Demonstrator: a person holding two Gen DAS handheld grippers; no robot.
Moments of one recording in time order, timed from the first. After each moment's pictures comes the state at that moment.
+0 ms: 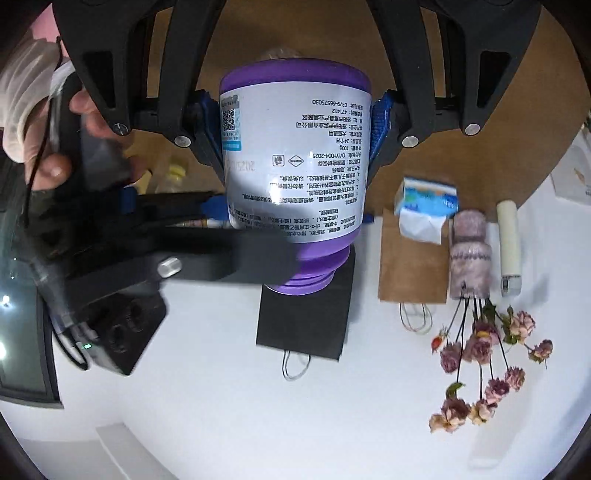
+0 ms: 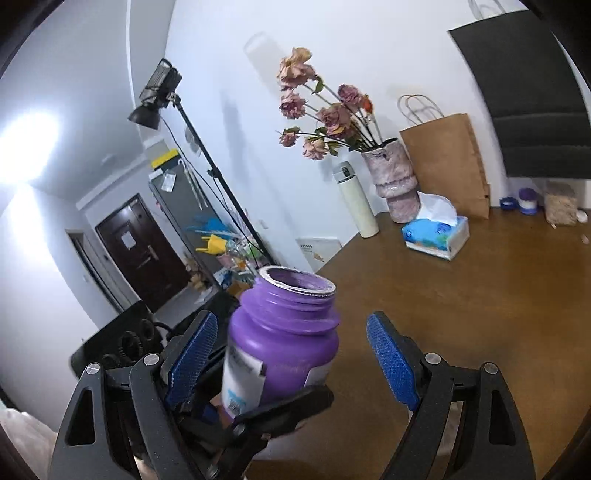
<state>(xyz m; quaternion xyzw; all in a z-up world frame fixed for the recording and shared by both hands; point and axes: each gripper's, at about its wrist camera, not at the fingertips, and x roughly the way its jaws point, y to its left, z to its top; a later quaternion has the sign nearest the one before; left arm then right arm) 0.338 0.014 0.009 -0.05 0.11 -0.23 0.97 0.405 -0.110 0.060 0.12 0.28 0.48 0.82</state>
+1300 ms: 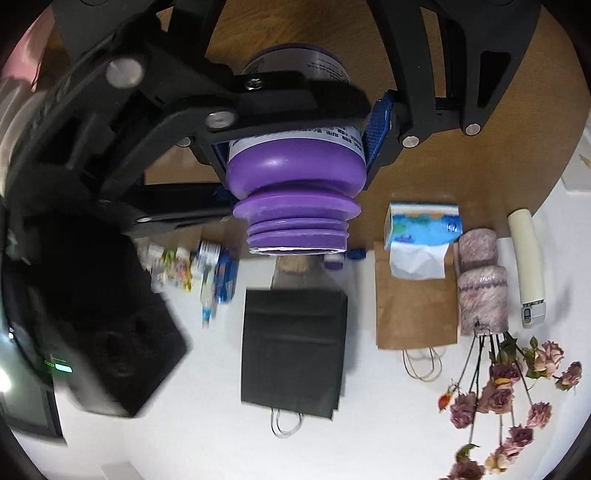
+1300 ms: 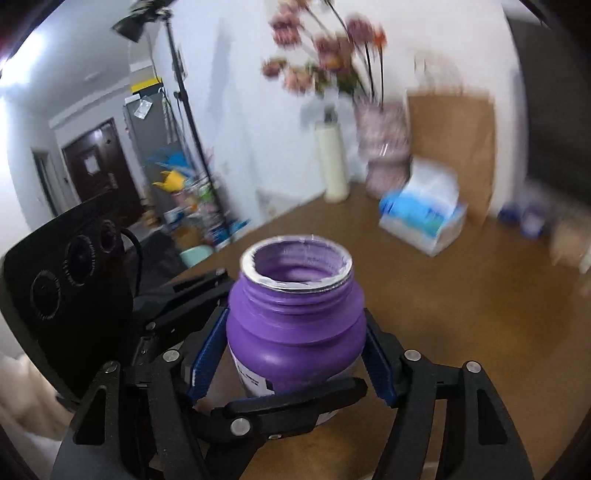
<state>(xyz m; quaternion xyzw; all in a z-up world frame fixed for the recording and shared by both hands) 0.425 0.032 -0.052 0.01 0.18 -0.25 0.95 0.480 -0.039 -0.029 -0.01 0.34 0.45 0.83</state>
